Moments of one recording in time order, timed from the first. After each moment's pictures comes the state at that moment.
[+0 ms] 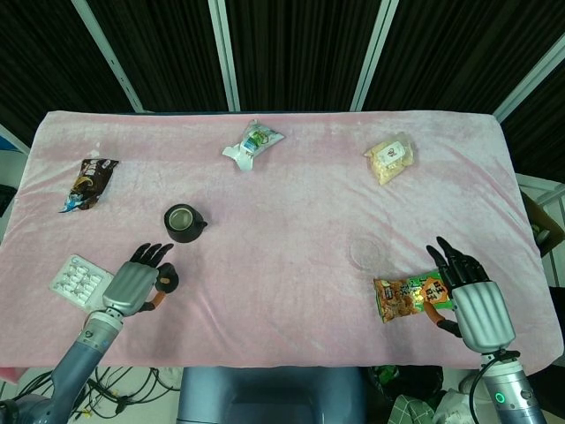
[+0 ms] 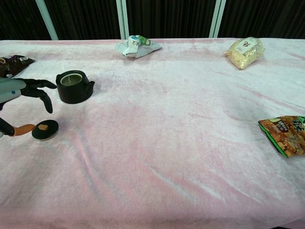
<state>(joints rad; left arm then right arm) -0.43 -1.35 -0.07 -1.69 1.27 1.02 0.43 0.16 -1.07 0.06 -1.92 -1.61 1.44 -0.26</state>
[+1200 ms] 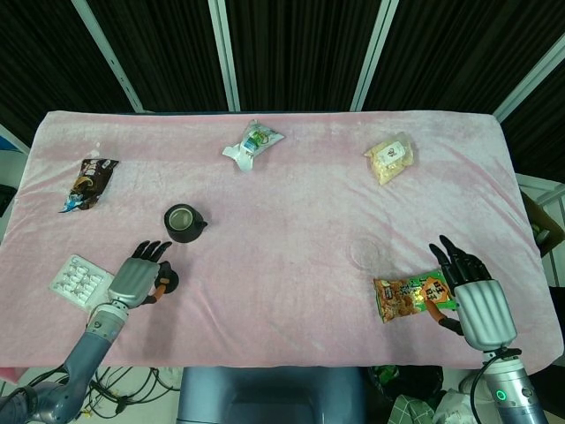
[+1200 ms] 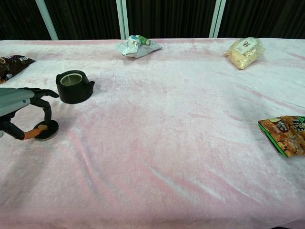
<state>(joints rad) -0.47 -1.46 -0.05 -1.49 1.24 1.00 0.37 0.16 -1.08 0.06 -1.91 -1.59 1.44 -0.25</state>
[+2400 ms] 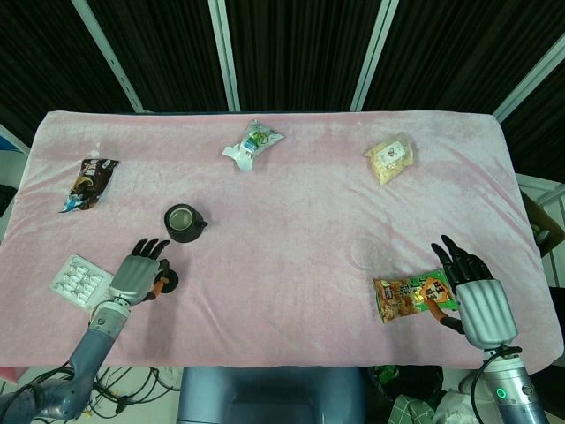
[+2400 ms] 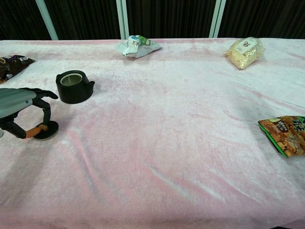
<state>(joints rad) -0.49 -1.50 -0.05 -1.45 1.18 1.01 0.41 0.16 -1.08 0.07 -1.89 -1.57 1.43 -0.24</state>
